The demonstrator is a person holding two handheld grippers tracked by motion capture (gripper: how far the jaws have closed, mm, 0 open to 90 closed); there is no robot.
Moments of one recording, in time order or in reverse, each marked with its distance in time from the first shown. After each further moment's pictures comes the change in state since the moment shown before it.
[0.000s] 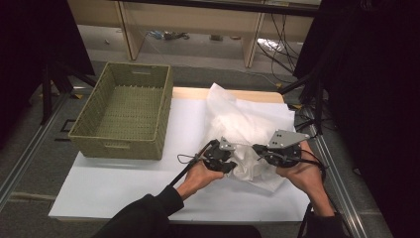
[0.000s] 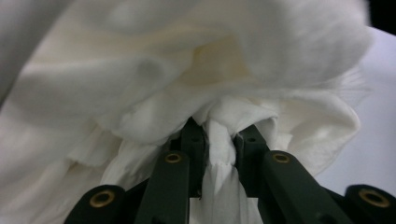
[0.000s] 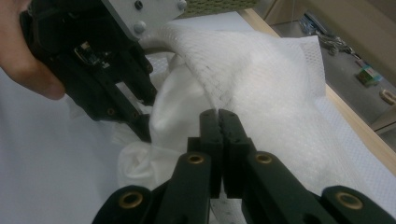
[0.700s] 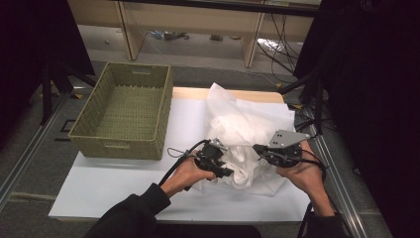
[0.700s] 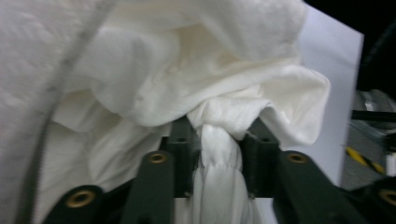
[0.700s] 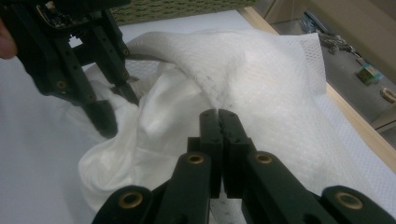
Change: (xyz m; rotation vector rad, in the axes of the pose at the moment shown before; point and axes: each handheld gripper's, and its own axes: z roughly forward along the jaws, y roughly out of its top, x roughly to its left) left arm 0.010 -0.009 -0.021 0.077 -0.156 -0.045; right arm -0.001 -0.001 0.000 0.001 -0.003 0.000
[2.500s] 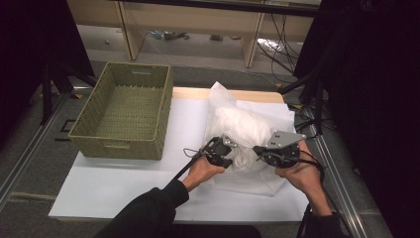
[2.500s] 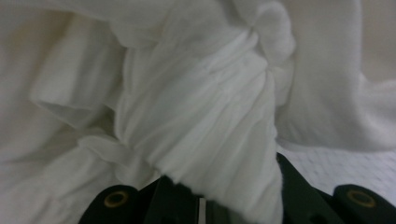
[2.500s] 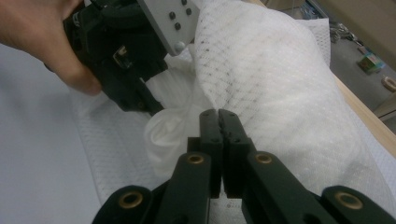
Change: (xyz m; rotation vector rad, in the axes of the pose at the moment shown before) left arm 0.023 0.013 0.046 0.039 0.212 0.100; right arm 0.000 -0.005 0.007 0.042 -0.004 0.013
